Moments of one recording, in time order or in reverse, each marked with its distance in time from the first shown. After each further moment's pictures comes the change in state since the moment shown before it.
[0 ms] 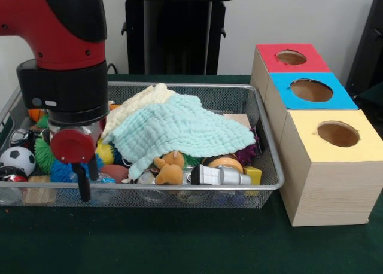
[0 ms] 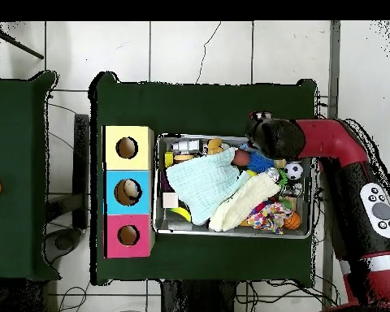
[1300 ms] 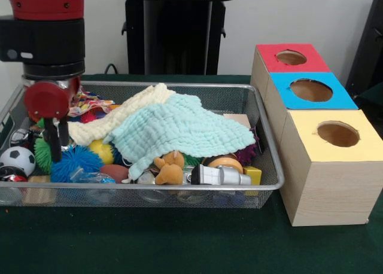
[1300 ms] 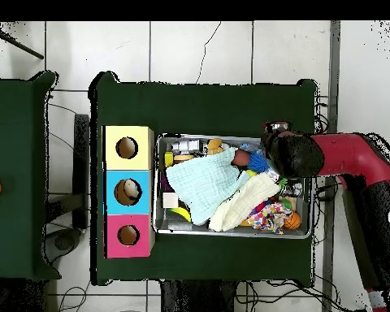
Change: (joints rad) arm -0.077 -0.159 -0.001 0.159 -0.015 -0.055 -0.034
